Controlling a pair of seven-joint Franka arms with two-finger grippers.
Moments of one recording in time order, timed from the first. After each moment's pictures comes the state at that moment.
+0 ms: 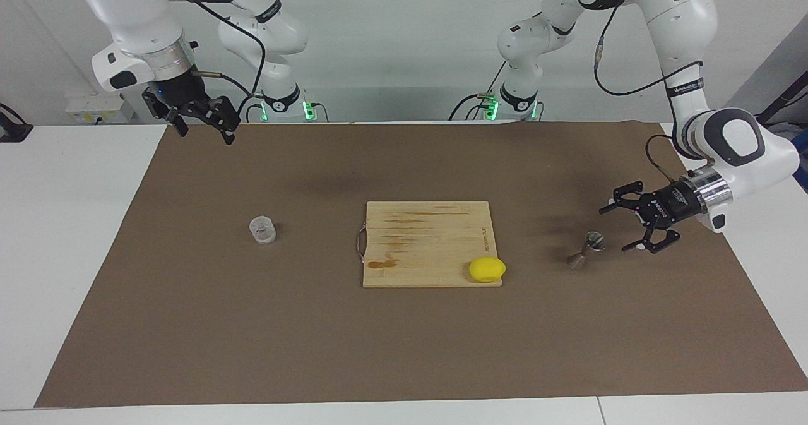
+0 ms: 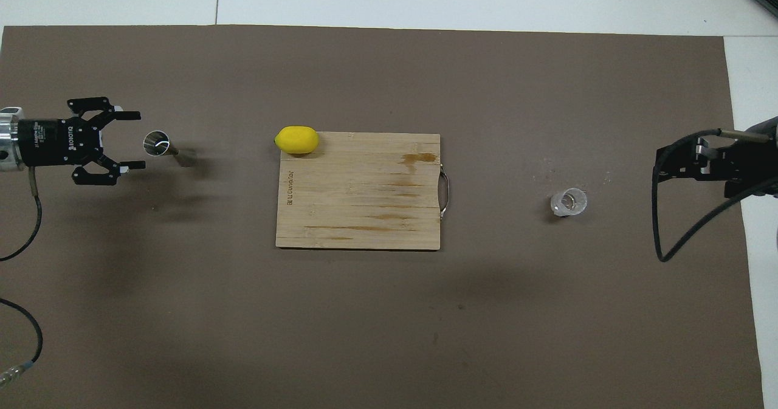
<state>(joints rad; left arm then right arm) 0.35 0.44 -0.04 -1.72 -1.05 1.69 -1.02 -0.04 -0.04 0.08 -1.60 -0.01 1.53 0.28</state>
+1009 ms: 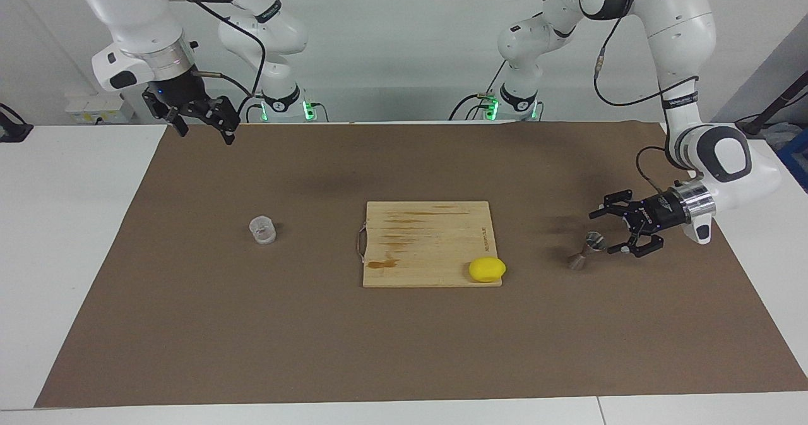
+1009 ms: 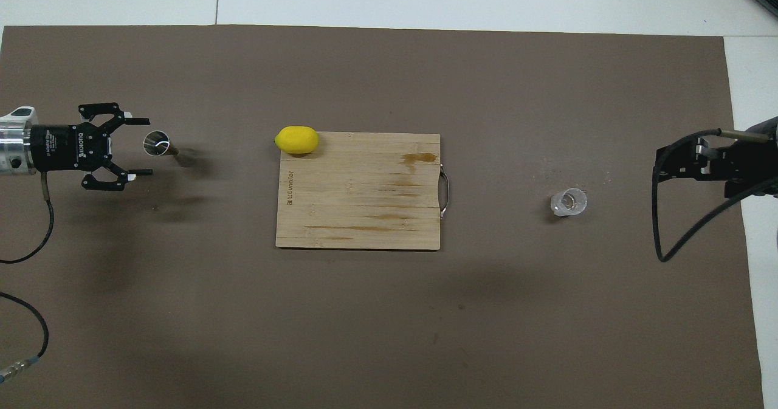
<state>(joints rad) 0.35 0.48 -0.04 -1.72 -1.05 1.68 -0.85 -0.04 -0.04 0.08 -1.60 -0.01 1.53 0.28</state>
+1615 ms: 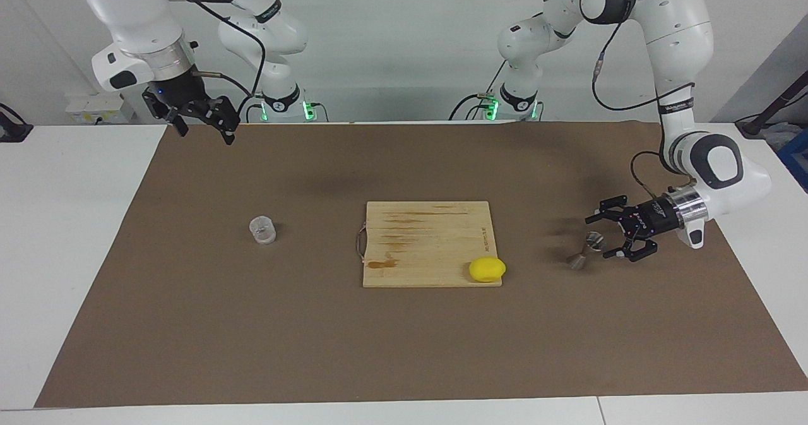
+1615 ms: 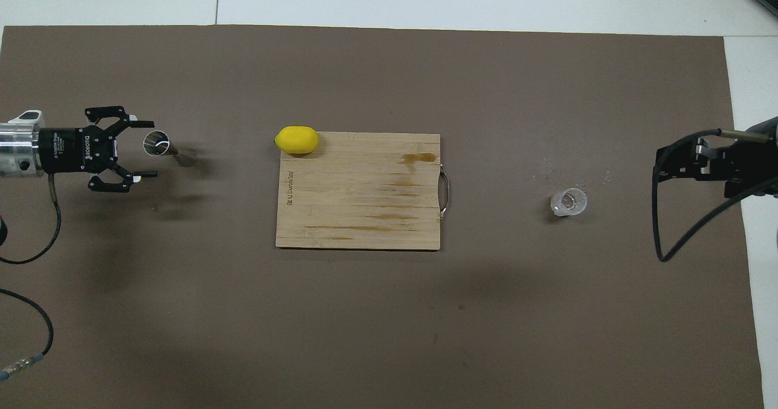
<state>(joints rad) 0.35 0.49 -0.04 -1.74 -1.05 1.69 -0.84 -0.04 -0.04 0.08 -1.60 -0.01 1.53 0.28</state>
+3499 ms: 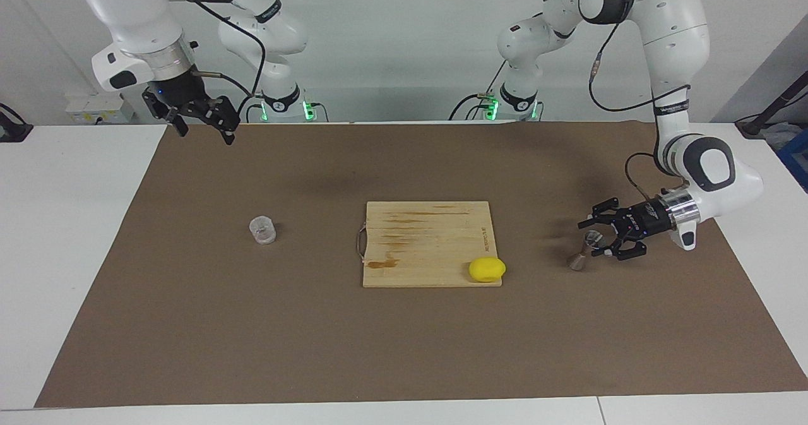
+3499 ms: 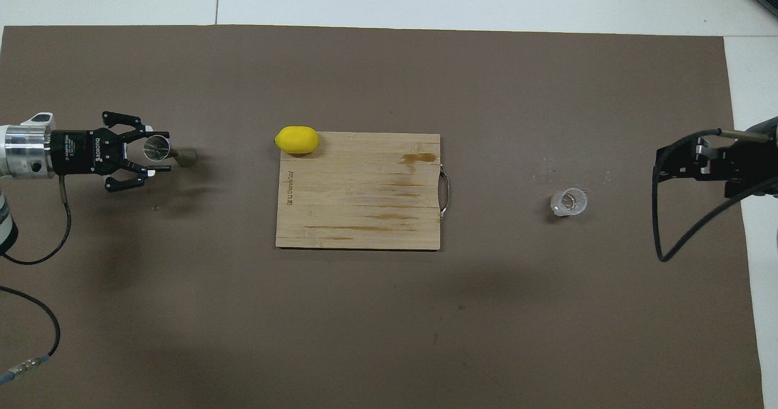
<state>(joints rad) 0.34 0.49 -0.05 -1.75 -1.06 1.71 -0.84 -0.04 -0.04 0.08 -1.60 -0.01 1.53 0.28</state>
